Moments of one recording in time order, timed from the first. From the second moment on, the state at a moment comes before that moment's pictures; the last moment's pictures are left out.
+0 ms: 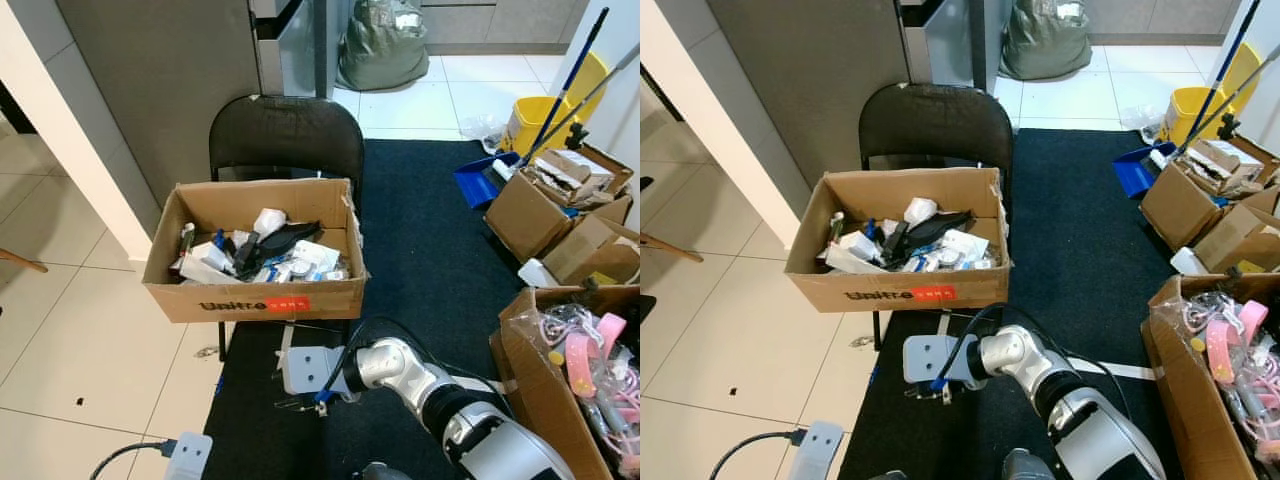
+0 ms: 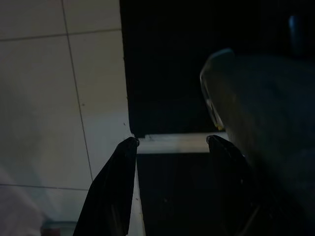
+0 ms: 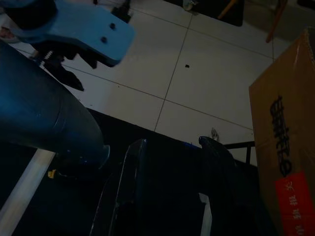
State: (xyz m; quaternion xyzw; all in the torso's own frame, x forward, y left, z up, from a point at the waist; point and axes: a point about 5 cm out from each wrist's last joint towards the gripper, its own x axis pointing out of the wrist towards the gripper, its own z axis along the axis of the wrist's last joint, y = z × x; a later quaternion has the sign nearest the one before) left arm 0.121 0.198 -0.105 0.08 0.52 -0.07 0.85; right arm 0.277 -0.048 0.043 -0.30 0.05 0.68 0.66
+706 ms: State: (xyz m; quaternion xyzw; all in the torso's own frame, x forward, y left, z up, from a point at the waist) left arm 0.113 0.189 -0.109 0.08 0.54 -0.06 0.84; right arm 0.277 -0.047 0.043 -0.30 0.05 0.68 0.66
